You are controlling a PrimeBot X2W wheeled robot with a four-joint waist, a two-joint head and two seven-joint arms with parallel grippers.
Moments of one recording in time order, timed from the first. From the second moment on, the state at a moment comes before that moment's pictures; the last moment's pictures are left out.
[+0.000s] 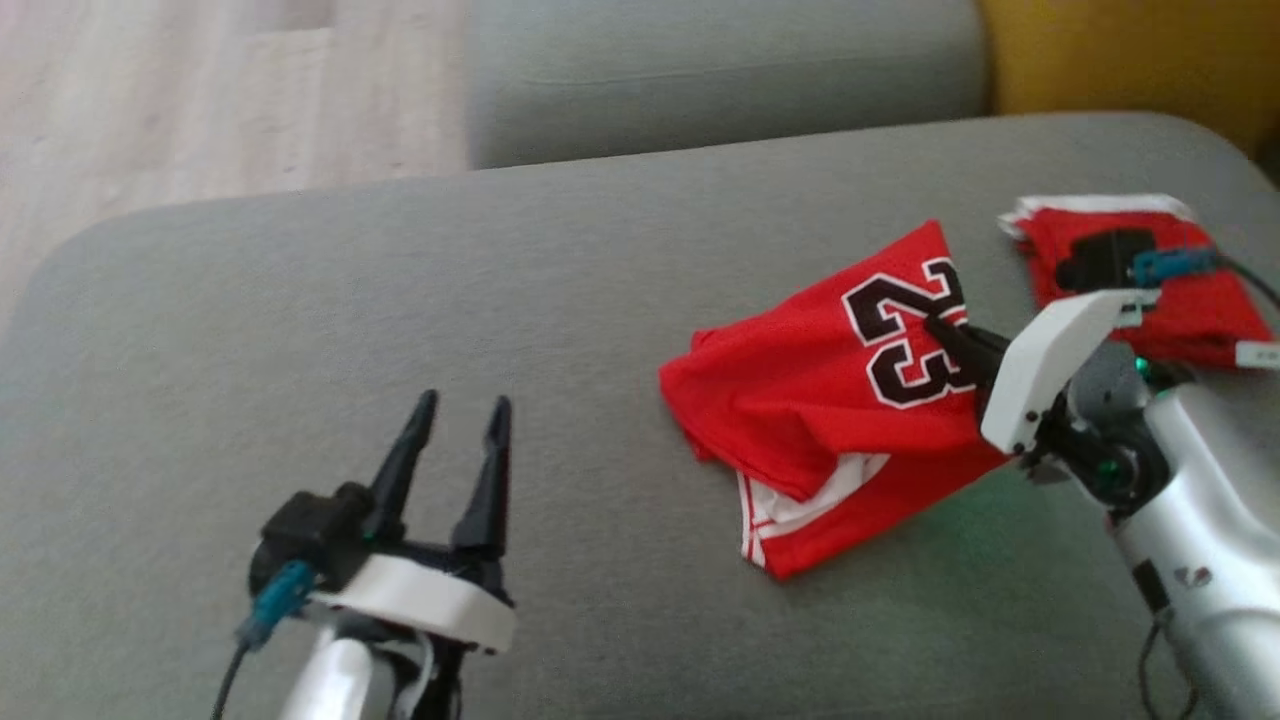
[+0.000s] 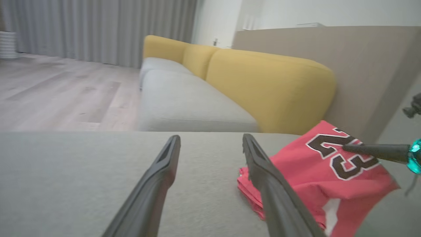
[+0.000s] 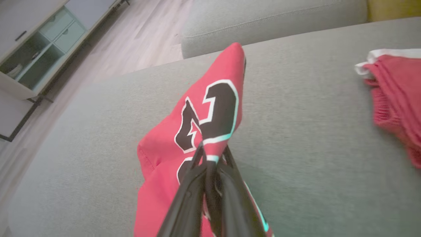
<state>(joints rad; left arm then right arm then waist) -0.04 0.05 -0.26 0.14 -0.28 -0.06 -0.25 -0.52 -0.33 0.41 0.54 0.80 0.12 0.48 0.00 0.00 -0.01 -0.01</state>
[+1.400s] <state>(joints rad) -0.38 0.05 -0.38 0.19 -0.19 -0.04 -0.25 -1.16 -0.74 0.68 0.91 0.72 0.12 0.31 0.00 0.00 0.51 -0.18</state>
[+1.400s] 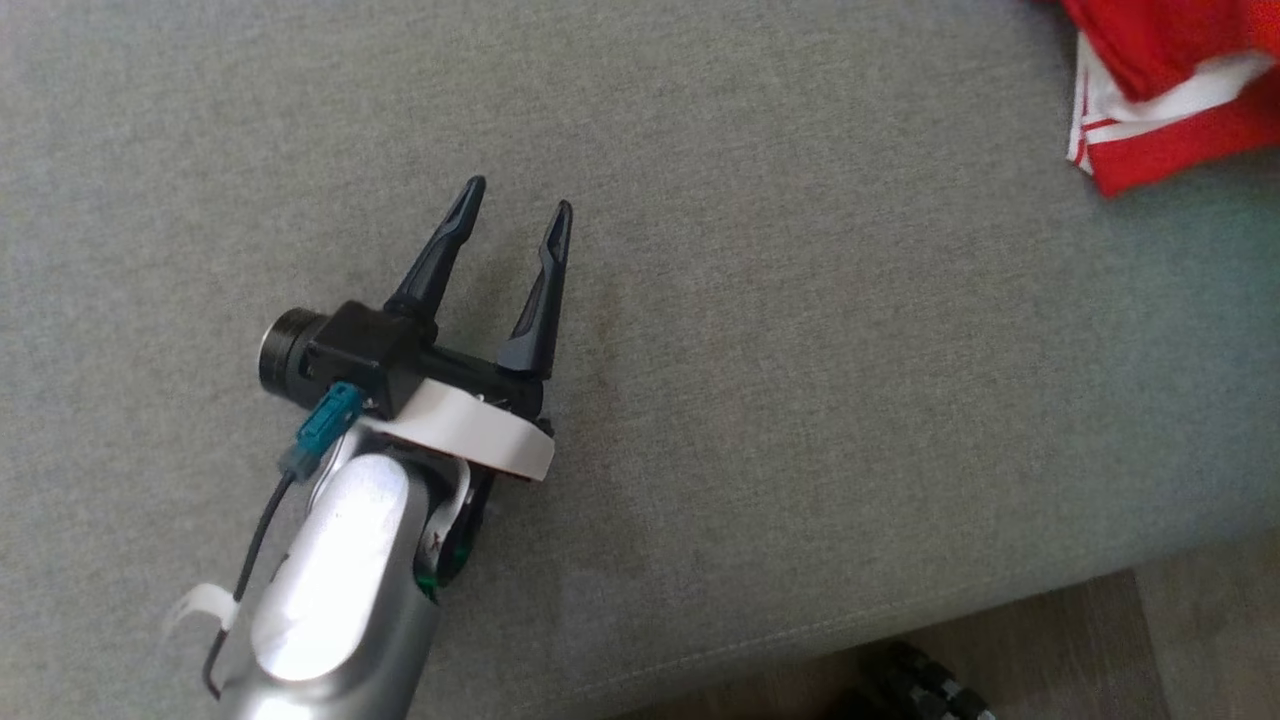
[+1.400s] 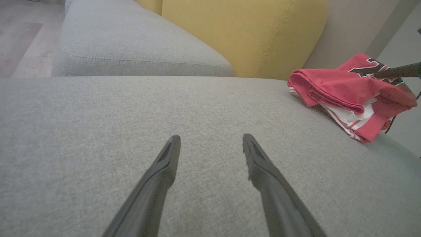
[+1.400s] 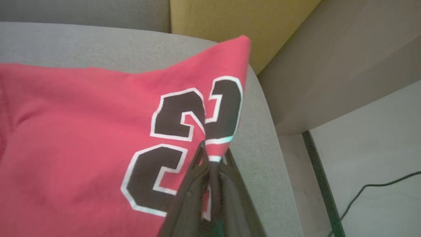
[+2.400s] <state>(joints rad) -0.15 0.05 -0.13 0.16 -0.27 -0.03 -0.26 -0.86 -0.57 0.56 0.72 0.65 0.12 -0.21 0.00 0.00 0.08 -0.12</state>
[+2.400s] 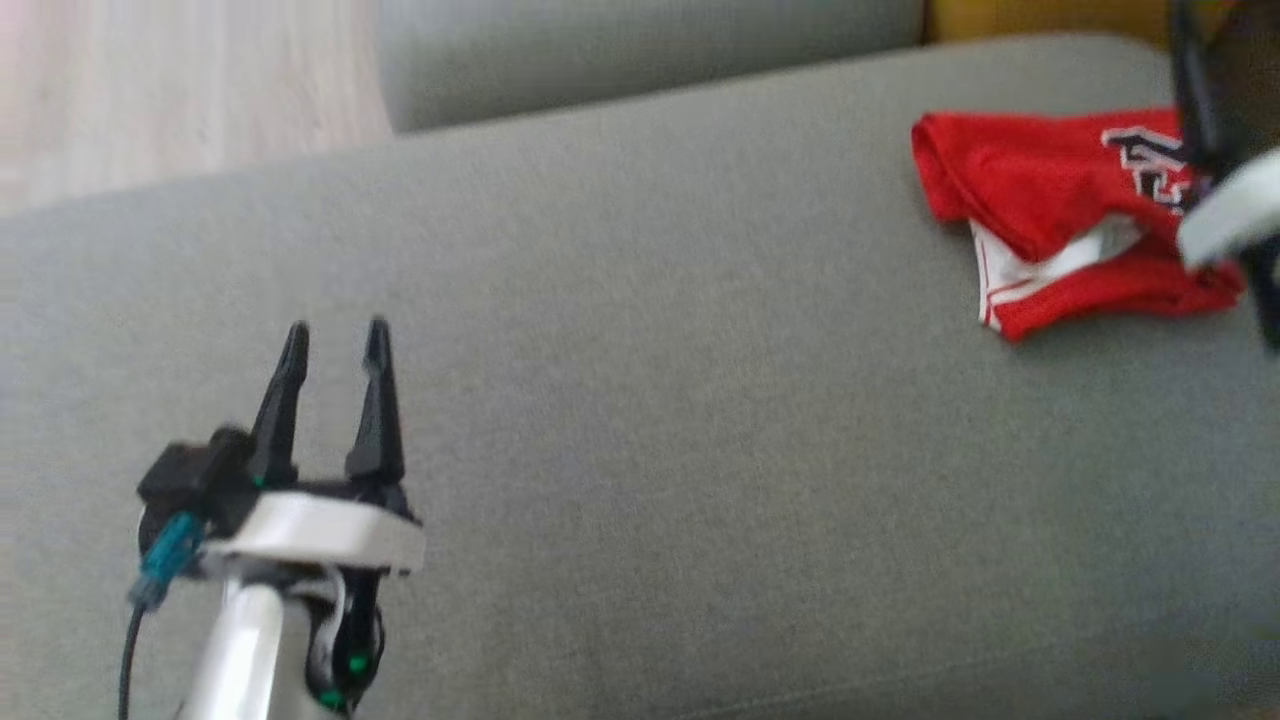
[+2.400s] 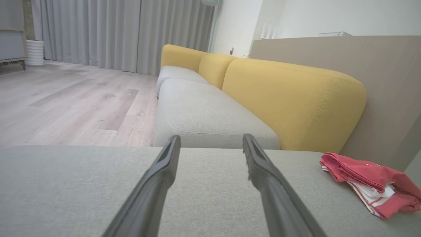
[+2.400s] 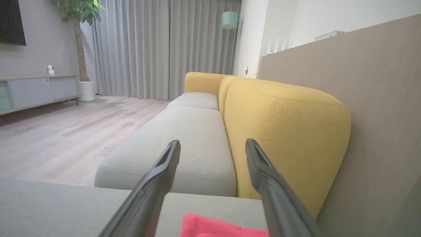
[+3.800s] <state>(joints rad) -0.02 0.05 -0.08 0.24 -0.16 -0.03 -0.26 -0.01 -0.23 0.06 0.24 0.32 0.12 -0.25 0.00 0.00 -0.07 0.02</state>
